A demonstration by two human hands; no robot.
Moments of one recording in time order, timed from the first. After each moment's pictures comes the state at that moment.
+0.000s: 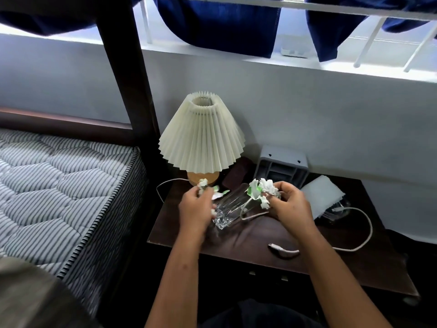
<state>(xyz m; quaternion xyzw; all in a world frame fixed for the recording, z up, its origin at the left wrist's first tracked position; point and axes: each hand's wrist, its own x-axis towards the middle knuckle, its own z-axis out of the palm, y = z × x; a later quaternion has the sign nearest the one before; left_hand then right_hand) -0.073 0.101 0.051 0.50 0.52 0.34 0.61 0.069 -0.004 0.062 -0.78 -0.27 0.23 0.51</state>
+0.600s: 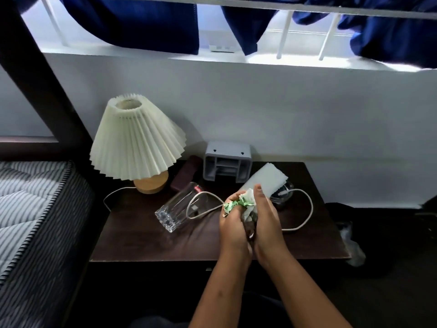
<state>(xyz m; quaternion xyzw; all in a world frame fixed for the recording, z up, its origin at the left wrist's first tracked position) 0.043 -0.035 0.057 0.27 0.35 0.30 0.85 0.073 -0.068 0.062 -0.56 -0.05 0.31 0.76</state>
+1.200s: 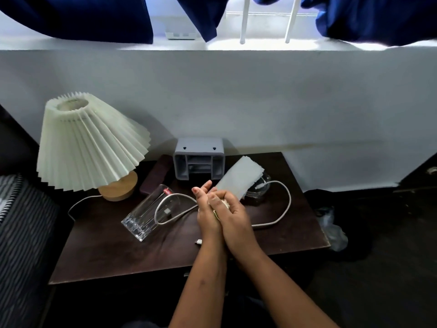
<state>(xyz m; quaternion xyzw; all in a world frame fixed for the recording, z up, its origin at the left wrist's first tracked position) 0.083 -0.027 0.033 0.36 0.36 0.35 0.79 0.090 -0.071 0.037 -0.66 -0.20 0.27 0.67</state>
